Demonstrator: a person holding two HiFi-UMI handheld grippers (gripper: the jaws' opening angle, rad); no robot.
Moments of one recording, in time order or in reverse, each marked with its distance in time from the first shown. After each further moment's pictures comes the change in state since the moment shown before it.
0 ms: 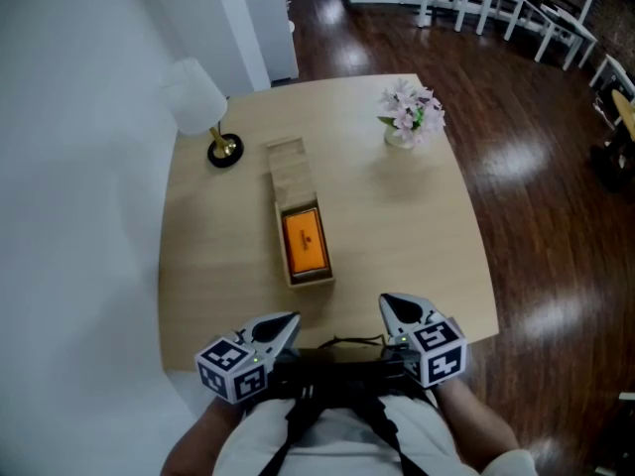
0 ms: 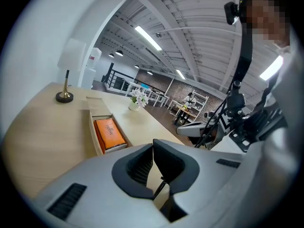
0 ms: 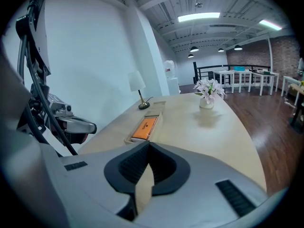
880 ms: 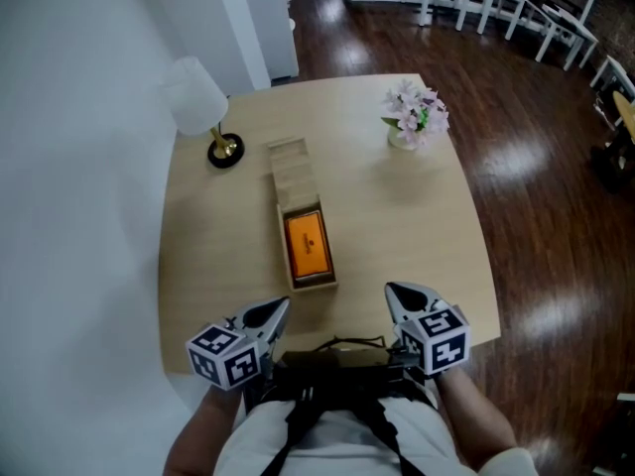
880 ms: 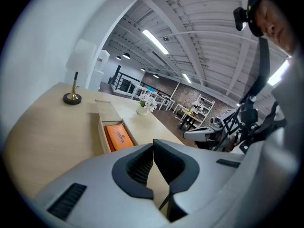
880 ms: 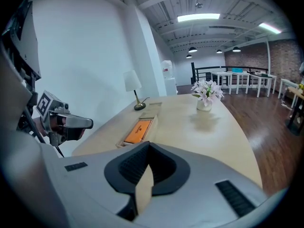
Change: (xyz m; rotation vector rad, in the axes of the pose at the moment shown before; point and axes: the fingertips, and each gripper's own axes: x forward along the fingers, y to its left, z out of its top) left arm 0.002 0.043 0.023 -0.048 -0.041 0.055; right arm 0.020 -0.021 0.018 0.000 -0.002 -0.042
